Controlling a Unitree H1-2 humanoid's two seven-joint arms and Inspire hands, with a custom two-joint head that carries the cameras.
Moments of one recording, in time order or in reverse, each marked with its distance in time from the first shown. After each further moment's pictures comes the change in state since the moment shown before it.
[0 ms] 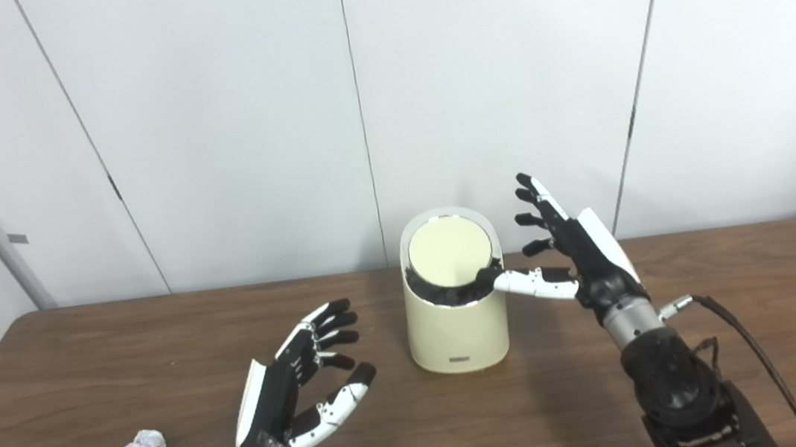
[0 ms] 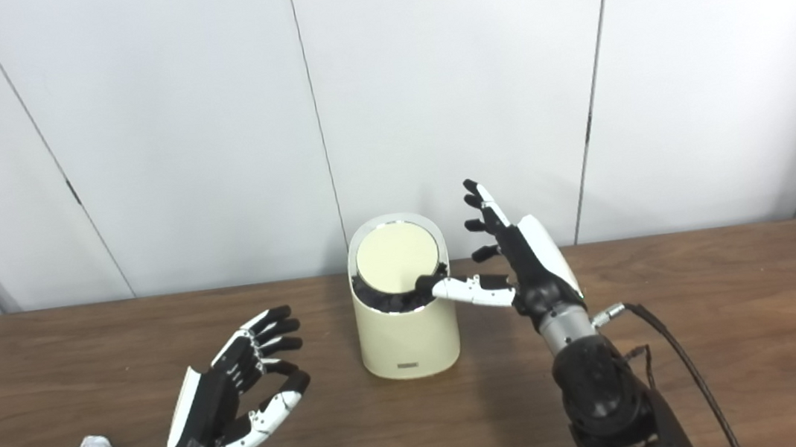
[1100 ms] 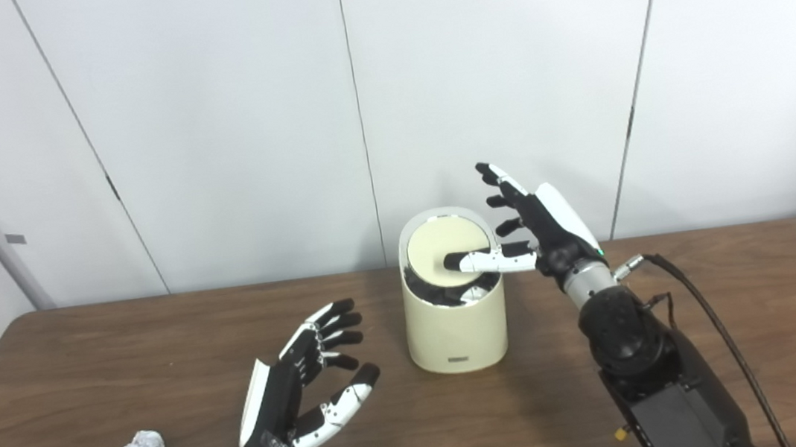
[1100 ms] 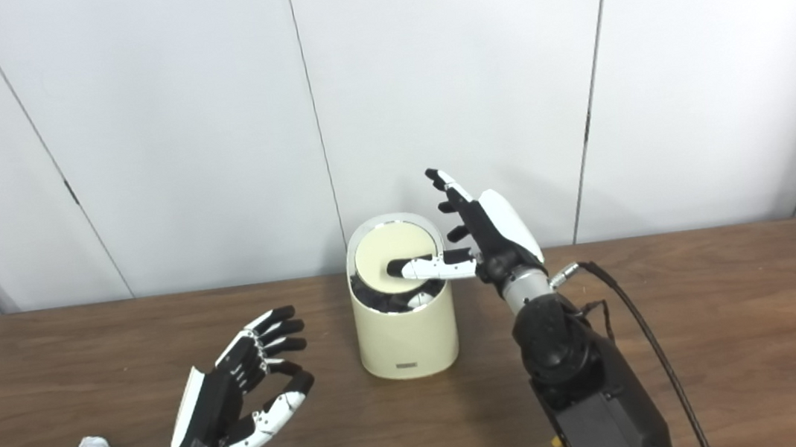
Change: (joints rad) left arm 0.000 -0.005 -0.004 0.003 0.002 -0.004 0.000; right arm -0.151 0.024 0.044 0.181 -0.062 0.022 -0.019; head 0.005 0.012
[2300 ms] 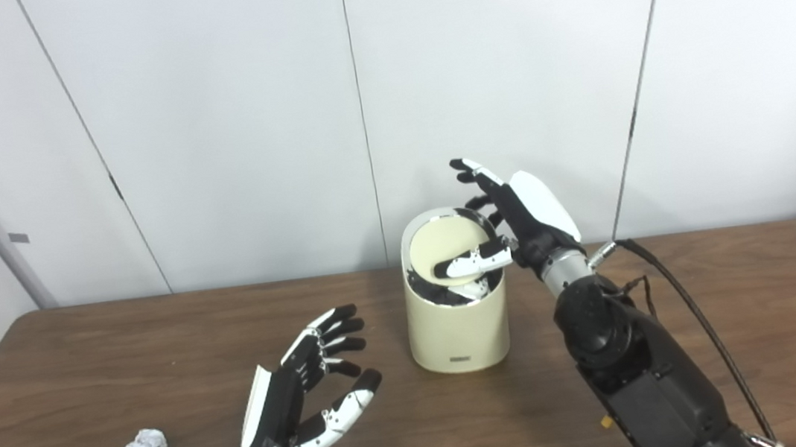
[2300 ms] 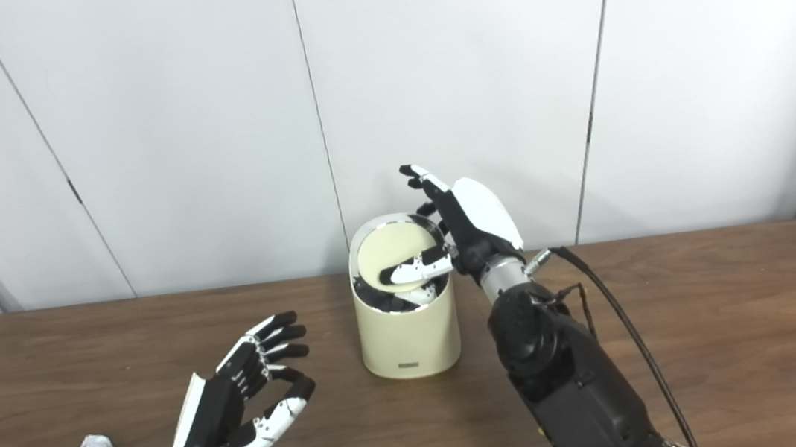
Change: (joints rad) left arm 0.020 -0.004 -0.005 -0.020 0.003 0.006 -0.001; right arm -0.051 -0.016 0.103 0.030 -0.096 0.039 -0.051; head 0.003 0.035
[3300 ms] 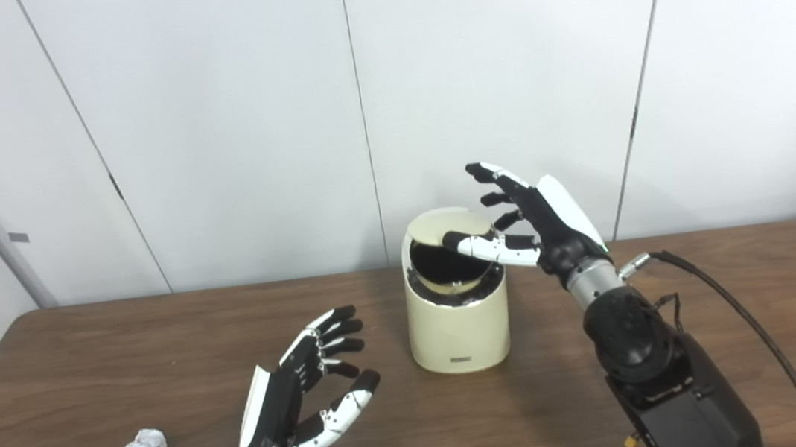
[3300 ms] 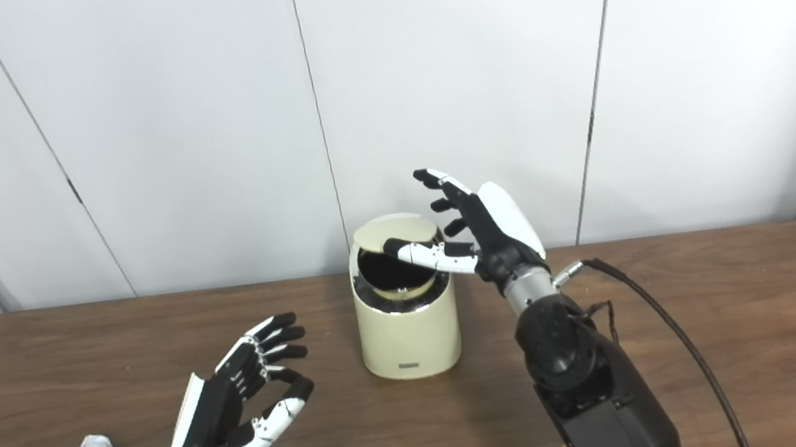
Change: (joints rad) left arm -0.001 0.007 0.000 -0.002 0.000 0.008 -0.002; right arm 0.089 -0.010 -0.084 -0.144 0.127 -0.038 0.046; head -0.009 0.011
